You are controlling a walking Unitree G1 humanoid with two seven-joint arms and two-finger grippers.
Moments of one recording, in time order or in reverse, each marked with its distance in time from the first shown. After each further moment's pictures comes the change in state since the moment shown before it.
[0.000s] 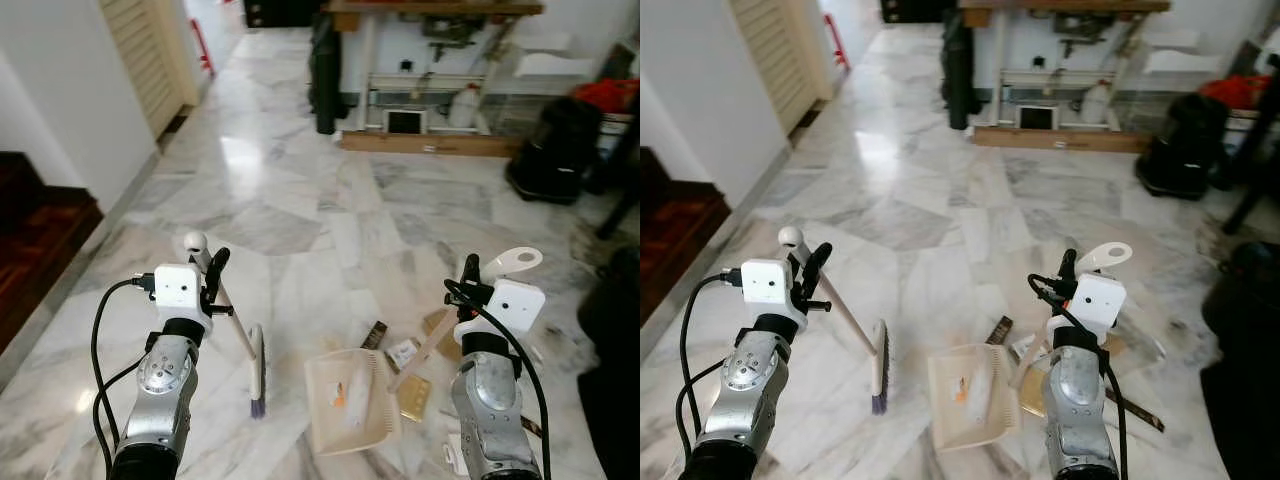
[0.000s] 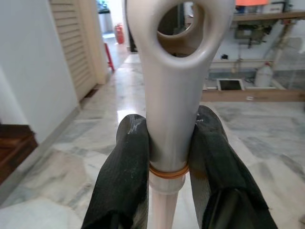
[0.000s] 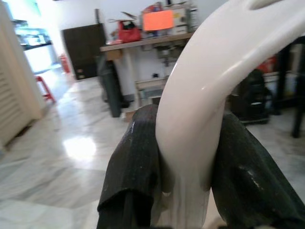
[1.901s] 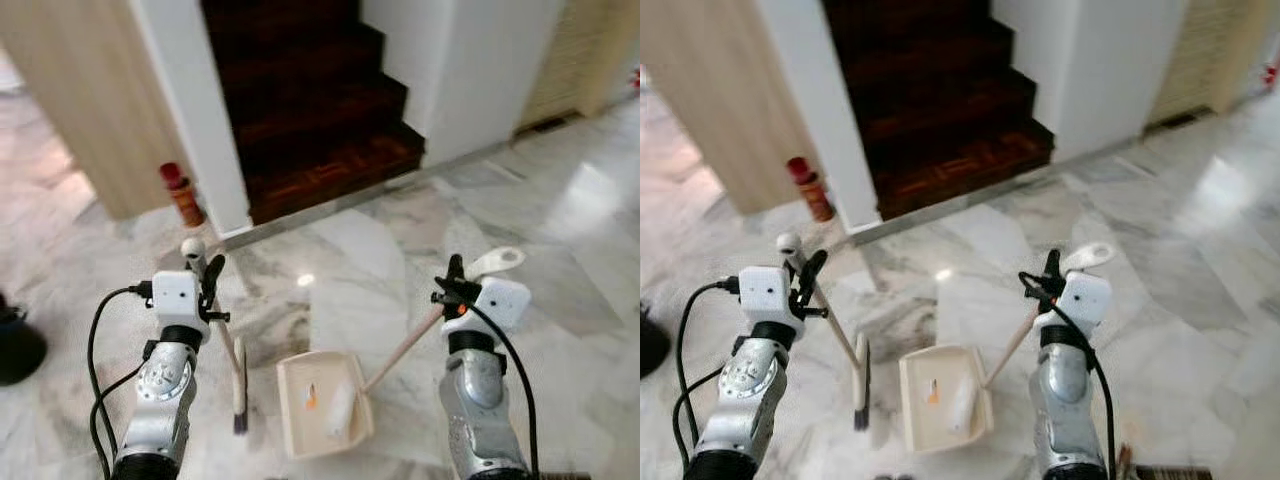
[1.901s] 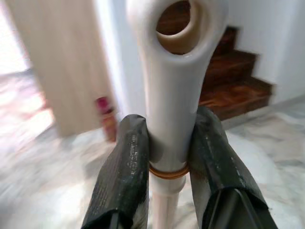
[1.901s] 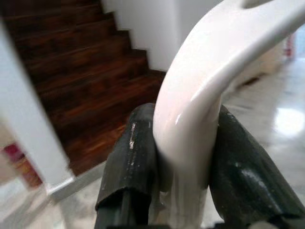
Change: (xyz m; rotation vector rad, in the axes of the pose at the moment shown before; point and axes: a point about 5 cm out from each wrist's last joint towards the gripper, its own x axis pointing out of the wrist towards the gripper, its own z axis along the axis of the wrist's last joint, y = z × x) left arm -0.007 0.001 -0.001 0.017 0.011 0.032; right arm 0.000 0.009 0.000 0.030 0.020 0.036
